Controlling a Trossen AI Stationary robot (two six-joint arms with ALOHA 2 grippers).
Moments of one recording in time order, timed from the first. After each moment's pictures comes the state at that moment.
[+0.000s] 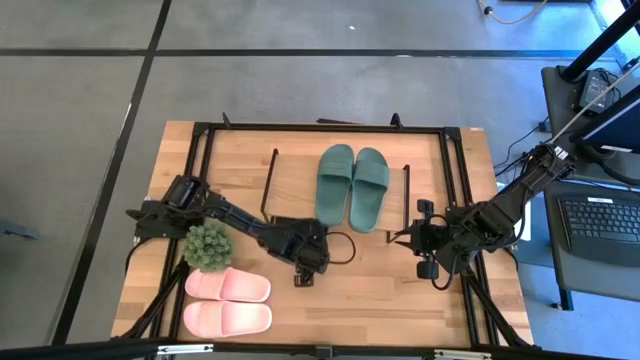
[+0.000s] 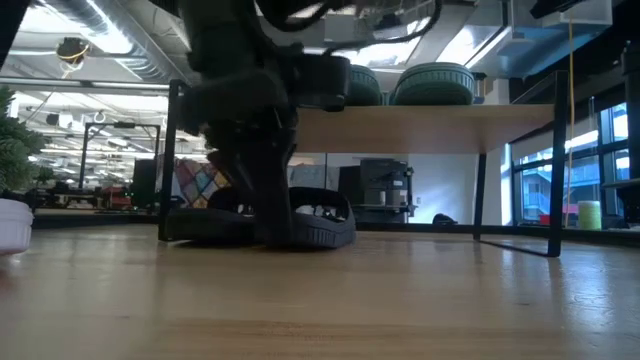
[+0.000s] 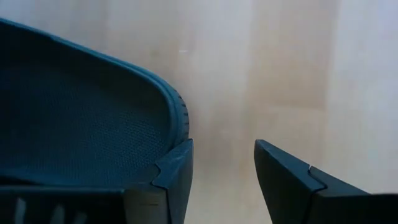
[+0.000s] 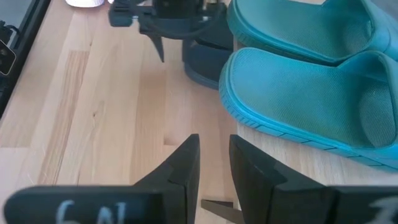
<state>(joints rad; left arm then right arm) -0.31 1.99 1.34 -0.60 -0.22 -0.38 0.70 1.12 1.02 -0.85 0.61 0.46</state>
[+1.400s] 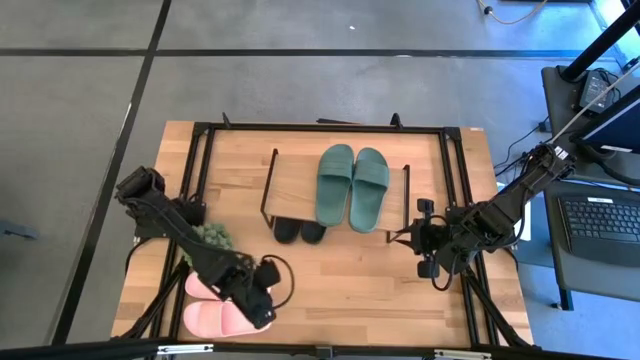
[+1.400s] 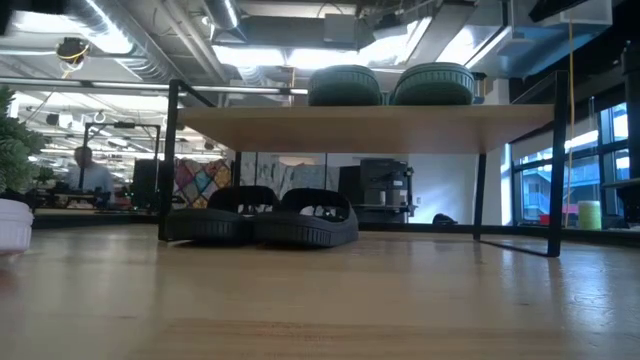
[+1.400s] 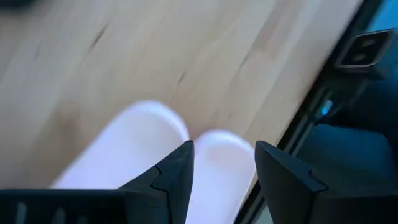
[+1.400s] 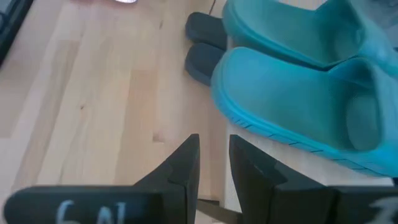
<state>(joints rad) -0.70 1.67 1.34 -0.89 -0.15 -1.28 0.70 1.12 1.02 -0.87 0.63 0.41</state>
